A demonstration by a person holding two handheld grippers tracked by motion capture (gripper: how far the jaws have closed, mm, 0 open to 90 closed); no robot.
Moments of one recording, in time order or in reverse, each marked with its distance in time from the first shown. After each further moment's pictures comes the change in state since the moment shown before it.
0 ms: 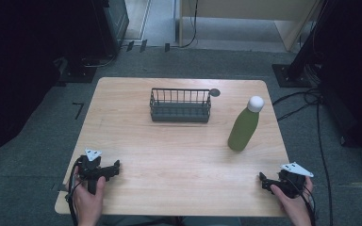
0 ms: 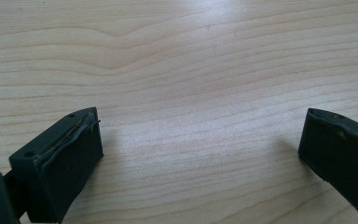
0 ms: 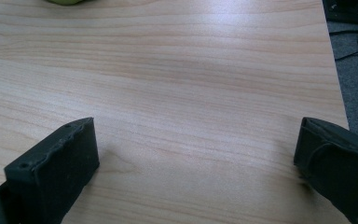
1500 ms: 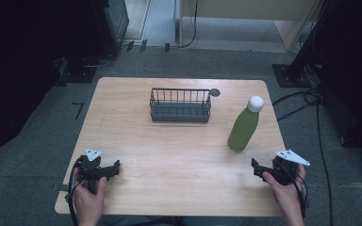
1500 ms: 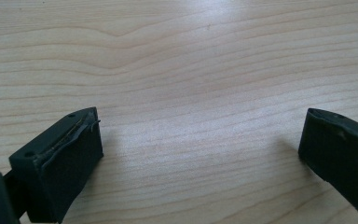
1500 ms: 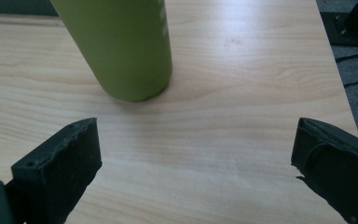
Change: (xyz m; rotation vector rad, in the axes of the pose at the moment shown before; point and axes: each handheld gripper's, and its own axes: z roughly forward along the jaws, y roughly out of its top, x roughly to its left) left arm 0.000 0.000 0.000 0.000 0.000 0.000; right arm 0.034 0.053 -0.014 -0.101 0.049 0.053
